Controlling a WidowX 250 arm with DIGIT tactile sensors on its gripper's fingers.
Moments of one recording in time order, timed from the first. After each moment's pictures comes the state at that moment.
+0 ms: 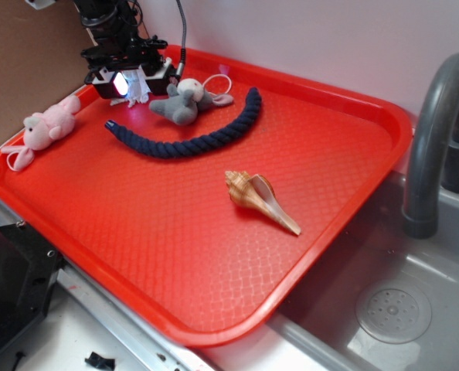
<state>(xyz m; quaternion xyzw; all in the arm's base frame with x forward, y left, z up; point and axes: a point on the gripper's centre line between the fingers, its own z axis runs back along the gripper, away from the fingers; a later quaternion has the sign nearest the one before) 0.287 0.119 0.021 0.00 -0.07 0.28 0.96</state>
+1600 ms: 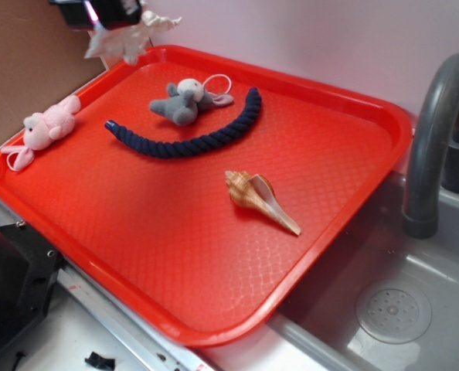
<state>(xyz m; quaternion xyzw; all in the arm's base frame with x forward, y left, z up) 0.211 -0.025 0.182 -0.06 0.01 0.18 0.98</state>
